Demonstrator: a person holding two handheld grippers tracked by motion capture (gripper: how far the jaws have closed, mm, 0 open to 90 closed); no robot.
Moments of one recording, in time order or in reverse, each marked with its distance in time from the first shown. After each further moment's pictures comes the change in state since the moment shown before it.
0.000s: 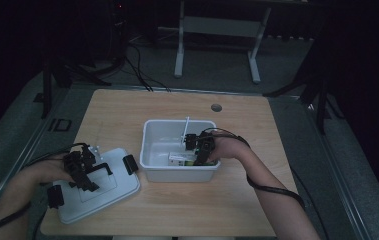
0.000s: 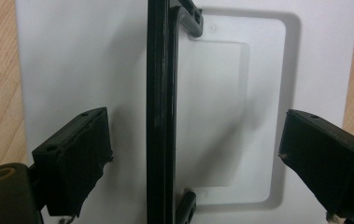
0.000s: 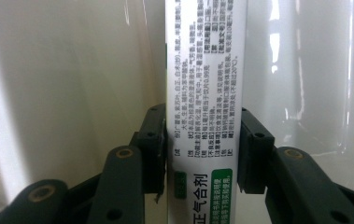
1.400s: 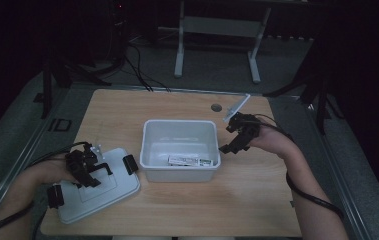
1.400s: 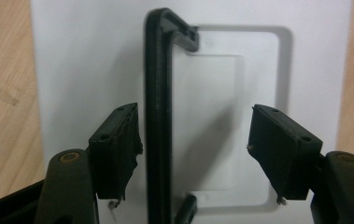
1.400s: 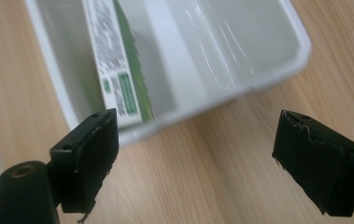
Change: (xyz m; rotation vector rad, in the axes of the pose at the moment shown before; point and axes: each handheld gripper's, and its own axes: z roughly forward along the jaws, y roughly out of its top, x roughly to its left) left arm -0.005 0.008 -0.006 -0.008 0.064 0.031; right arm -0.001 -0.104 -0.088 -0.357 -0.173 0.232
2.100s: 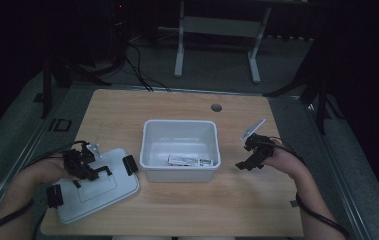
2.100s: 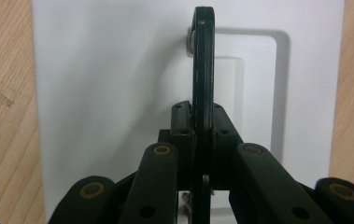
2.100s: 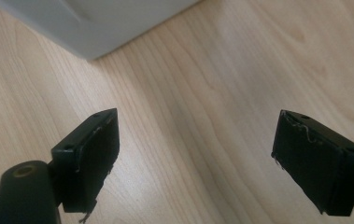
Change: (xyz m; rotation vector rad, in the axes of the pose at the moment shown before) left arm 0.007 -0.006 -0.001 -0.026 -0.070 0.004; right arm -0.013 -0.092 0.043 0.067 -0.043 0.133
